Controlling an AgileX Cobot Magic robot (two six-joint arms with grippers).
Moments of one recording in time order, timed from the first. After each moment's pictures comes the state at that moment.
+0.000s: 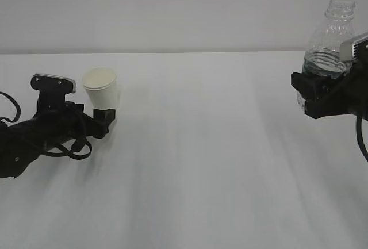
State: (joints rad) left arm -0.25 2.13 -0.78 0.10 -0.84 -0.13; right arm 0.04 1.54 -0.52 -0.50 -0.70 0.11
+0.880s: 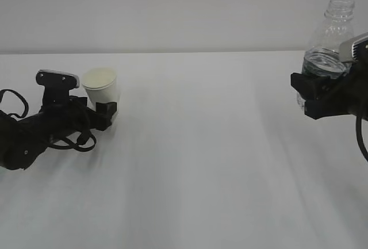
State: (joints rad) left arm -0.22 2.21 -0.88 0.12 -0.87 -0.13; right arm 0.04 1.54 -0.52 -0.51 -0.70 0.11
